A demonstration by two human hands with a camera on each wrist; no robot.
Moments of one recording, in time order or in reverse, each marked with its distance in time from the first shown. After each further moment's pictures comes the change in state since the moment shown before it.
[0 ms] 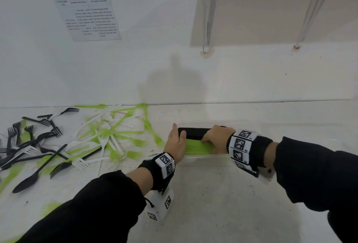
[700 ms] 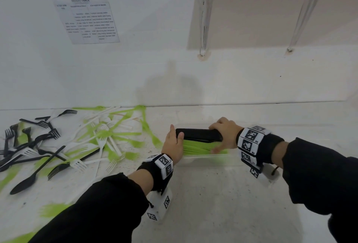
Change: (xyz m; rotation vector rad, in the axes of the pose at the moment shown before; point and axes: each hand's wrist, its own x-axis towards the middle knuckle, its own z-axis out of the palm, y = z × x) left_hand 0.003 -0.008 0.004 0.050 0.027 0.028; right_hand -0.012 0.032 0.010 0.320 0.109 0.168
